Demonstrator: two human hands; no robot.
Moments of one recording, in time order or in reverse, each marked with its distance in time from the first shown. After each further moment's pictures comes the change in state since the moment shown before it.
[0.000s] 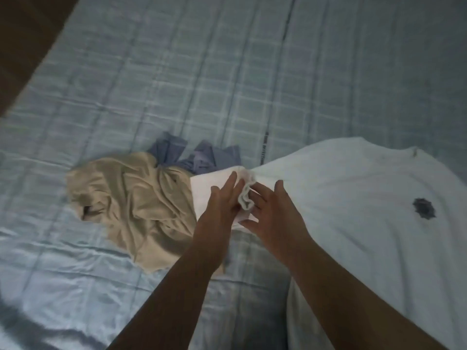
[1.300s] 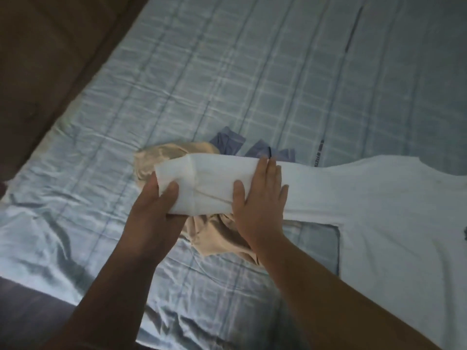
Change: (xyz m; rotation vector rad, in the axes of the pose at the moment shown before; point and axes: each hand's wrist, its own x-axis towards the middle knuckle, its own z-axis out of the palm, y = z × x) left_hand -0.075 0.045 -0.217 -0.425 0.133 0.359; right_hand 0.048 0.110 0.136 -1.657 0.471 -0.766
